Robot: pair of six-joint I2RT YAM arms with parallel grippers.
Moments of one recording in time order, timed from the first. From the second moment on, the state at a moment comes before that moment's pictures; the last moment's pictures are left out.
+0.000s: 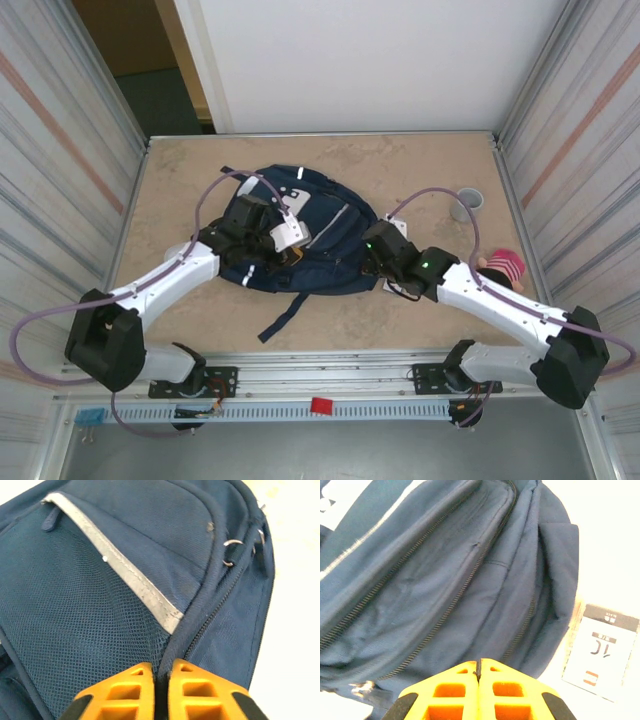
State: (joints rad) left arm -0.54 1.34 0.92 -0.44 0.43 0.56; right arm 0.82 1.17 0.86 -0.59 0.27 0.84
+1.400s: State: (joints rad) left arm -0.15 1.35 0.80 -0.26 0.34 -0.52; right arm 0.88 1.46 0.79 -0.22 -0.10 0.85
